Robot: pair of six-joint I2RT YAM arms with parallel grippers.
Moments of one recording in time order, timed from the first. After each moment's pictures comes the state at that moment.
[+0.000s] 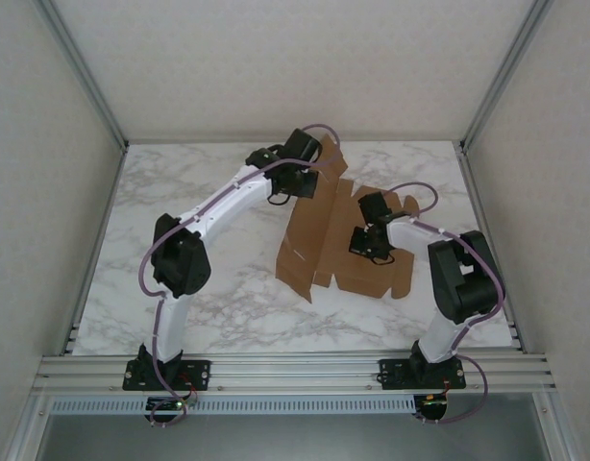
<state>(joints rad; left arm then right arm) -0.65 2.13 2.08 -0.91 -0.14 -0.35 0.38 1.72 0.97 -0.49 -0.06 0.58</state>
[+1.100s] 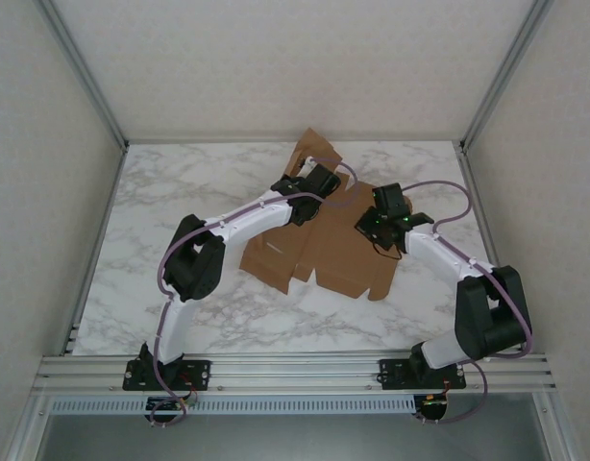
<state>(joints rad) -0.74 2.16 1.84 -0.65 -0.85 -0.03 0.34 1.47 0.94 -0.45 0.00 0.90</state>
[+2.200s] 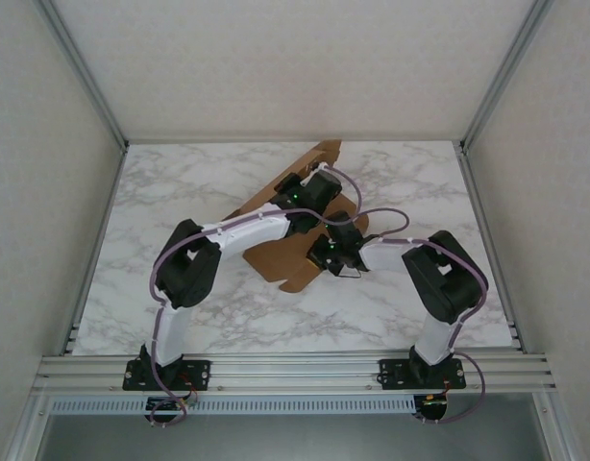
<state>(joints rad) -0.79 2.07 1.62 -0.26 -0.95 0.38 0.63 1.79 0.85 0.01 -0.31 1.21</state>
